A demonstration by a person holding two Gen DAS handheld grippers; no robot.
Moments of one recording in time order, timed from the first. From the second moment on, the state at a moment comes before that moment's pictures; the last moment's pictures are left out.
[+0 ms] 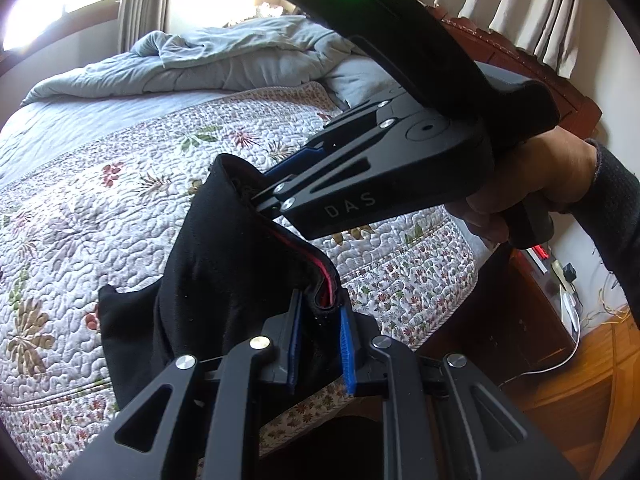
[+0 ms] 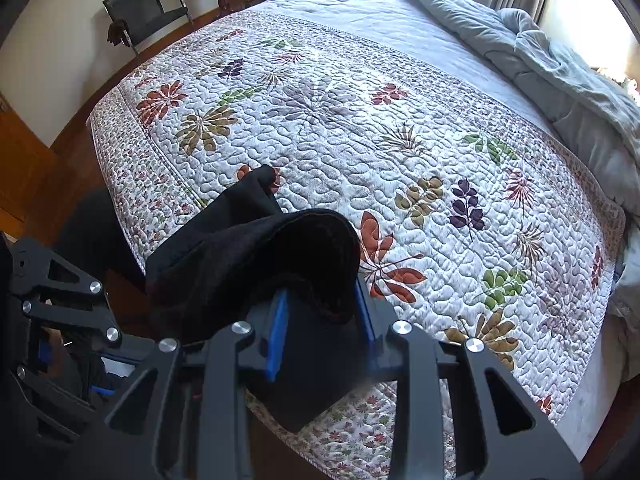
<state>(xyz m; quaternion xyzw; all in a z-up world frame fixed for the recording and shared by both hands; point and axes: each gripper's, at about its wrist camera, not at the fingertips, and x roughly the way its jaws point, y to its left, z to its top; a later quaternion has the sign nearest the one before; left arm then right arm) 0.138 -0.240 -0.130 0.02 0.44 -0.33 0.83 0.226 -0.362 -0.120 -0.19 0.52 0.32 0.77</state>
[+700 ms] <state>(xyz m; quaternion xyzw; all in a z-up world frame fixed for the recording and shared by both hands) 0.160 -0.288 -0.192 0.03 0.49 -0.35 0.80 0.240 -0.416 -0.191 -0.14 0.54 0.32 0.76</state>
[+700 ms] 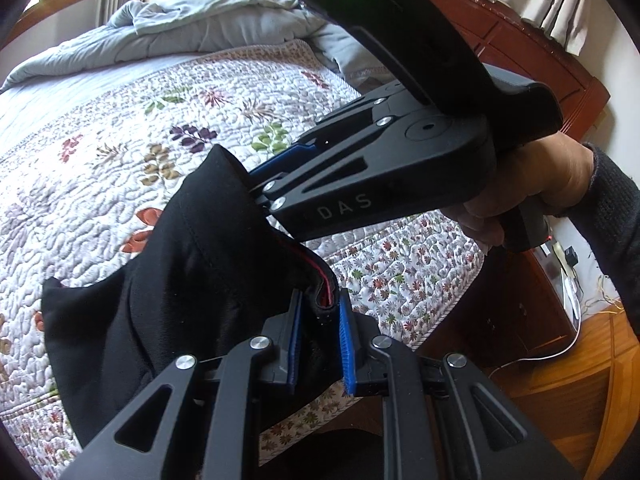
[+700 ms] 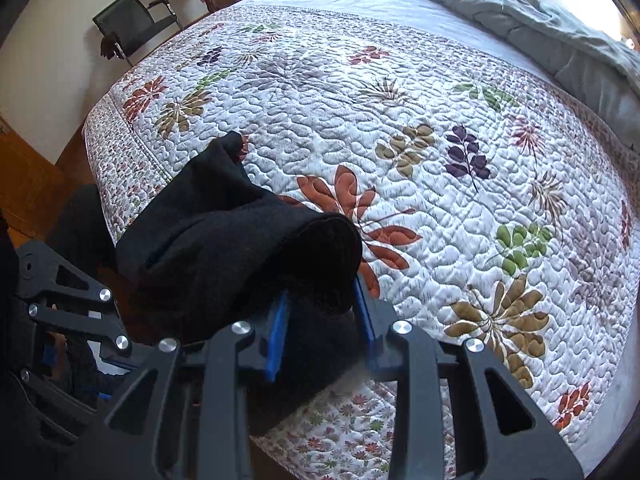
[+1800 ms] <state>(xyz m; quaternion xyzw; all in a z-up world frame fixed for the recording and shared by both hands) 0.173 -0.137 -0.223 -0.17 0.51 -0.33 0.78 0.169 -0.513 -0.295 0.41 0.56 0.25 0.68</state>
